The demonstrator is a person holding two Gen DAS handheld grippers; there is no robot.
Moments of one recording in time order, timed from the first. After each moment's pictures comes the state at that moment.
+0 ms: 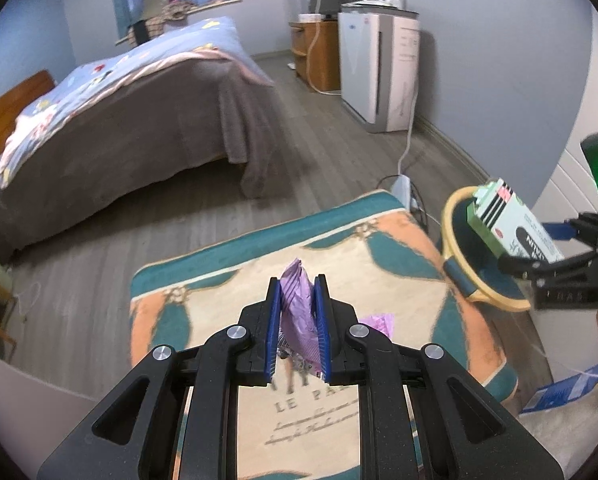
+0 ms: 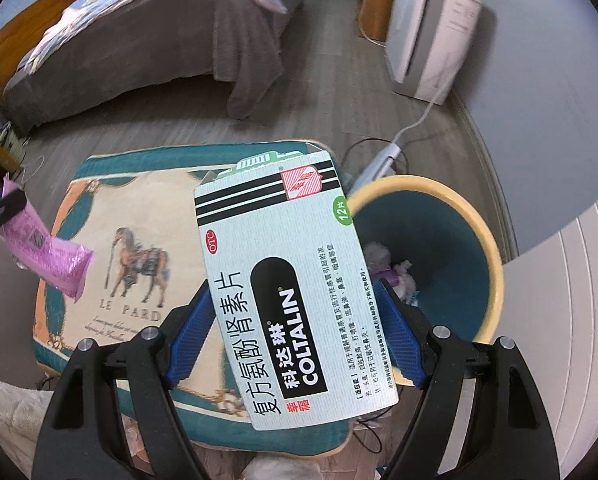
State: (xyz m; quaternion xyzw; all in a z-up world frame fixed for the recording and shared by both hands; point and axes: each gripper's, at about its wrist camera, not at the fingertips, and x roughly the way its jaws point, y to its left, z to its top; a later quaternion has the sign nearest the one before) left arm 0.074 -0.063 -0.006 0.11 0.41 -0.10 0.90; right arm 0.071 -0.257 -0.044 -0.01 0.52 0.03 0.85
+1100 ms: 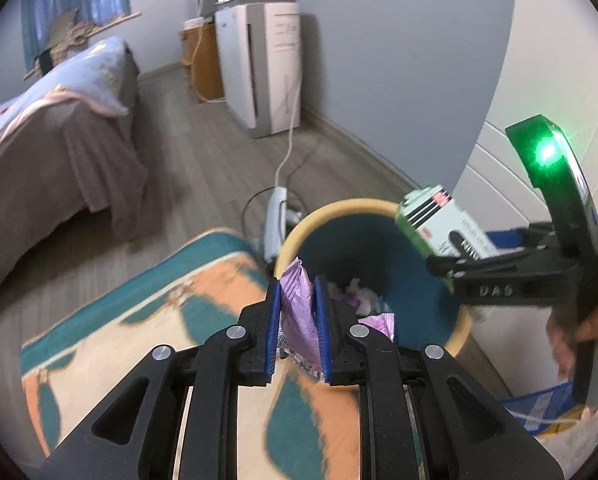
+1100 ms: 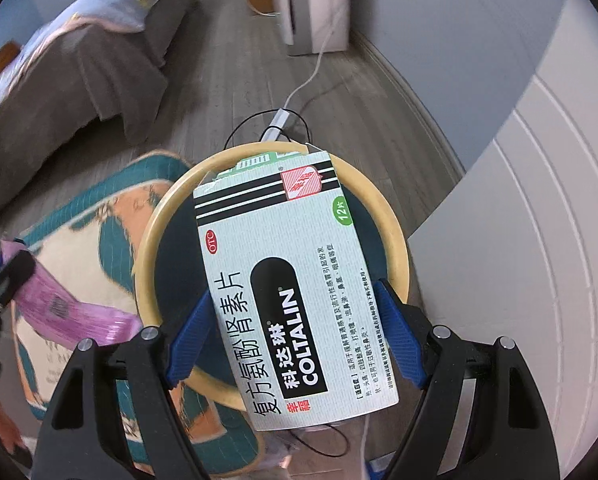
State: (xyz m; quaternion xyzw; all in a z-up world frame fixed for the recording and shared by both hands) left arm 0.119 -0.276 -0.048 0.13 0.40 -0.25 0.87; right arm 0.091 -0.440 -0.096 0.11 0.54 -0.07 0.83
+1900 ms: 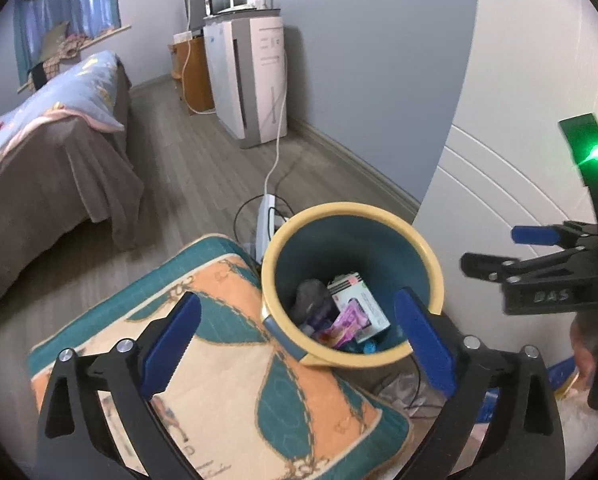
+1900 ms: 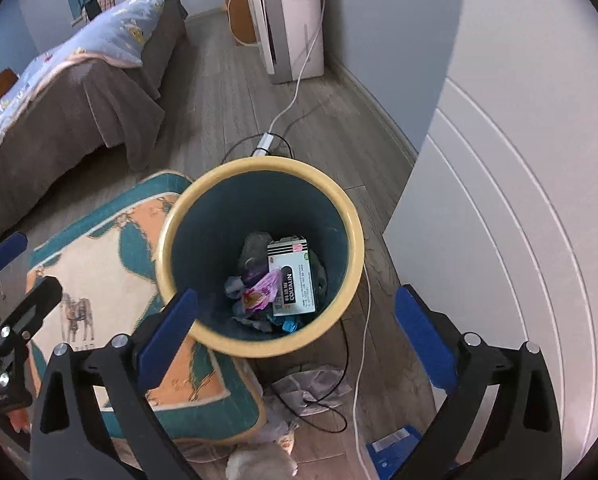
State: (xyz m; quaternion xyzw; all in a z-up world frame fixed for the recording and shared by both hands) left arm 0.072 -0.263 -0.012 0.14 0.39 -0.27 0.87; right arm 0.009 -0.440 -0.036 0.13 0.50 -0.10 0.85
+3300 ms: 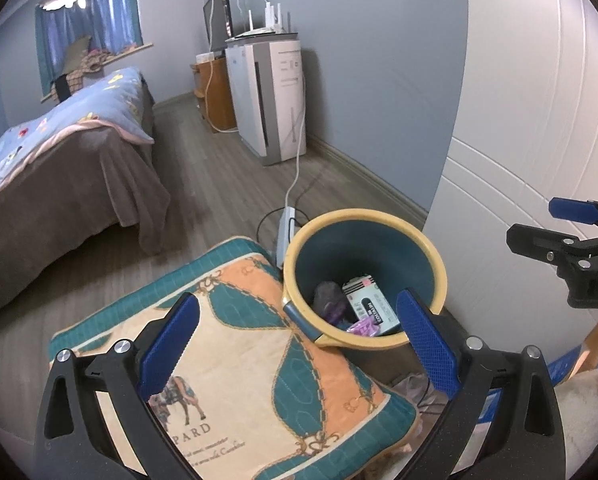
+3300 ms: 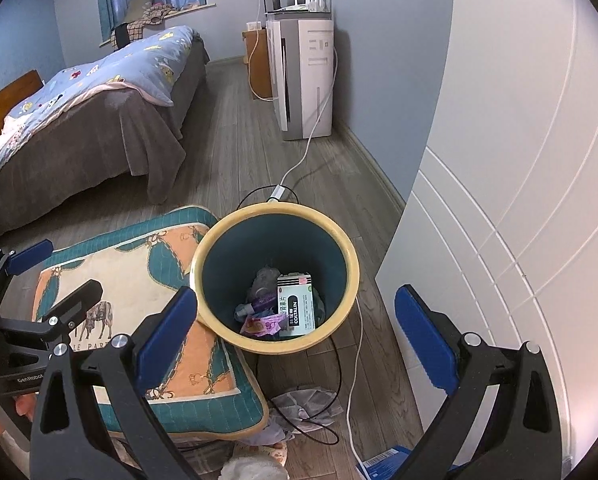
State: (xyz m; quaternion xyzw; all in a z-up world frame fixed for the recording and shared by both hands) left arm 0.029 -0.232 0.001 0.14 0.35 -0.24 0.89; right arm -0.049 -0.404 0.023 0.07 0.41 -0.11 0.90
